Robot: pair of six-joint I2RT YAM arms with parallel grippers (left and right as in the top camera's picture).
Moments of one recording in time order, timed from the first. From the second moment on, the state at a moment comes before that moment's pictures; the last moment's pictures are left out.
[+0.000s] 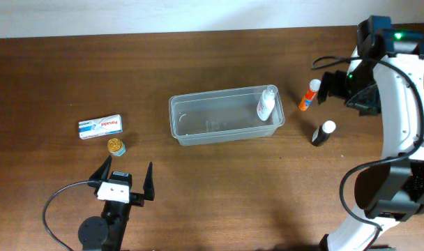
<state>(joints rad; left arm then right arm) 0.03 0.01 0.02 -0.06 0.20 0.09 -0.15 1.92 1.93 -1.53 -0.03 0.23</state>
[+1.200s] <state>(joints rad) 0.03 0.01 0.02 -0.06 0.20 0.09 -0.15 1.92 1.44 -1.06 -0.04 0.09</state>
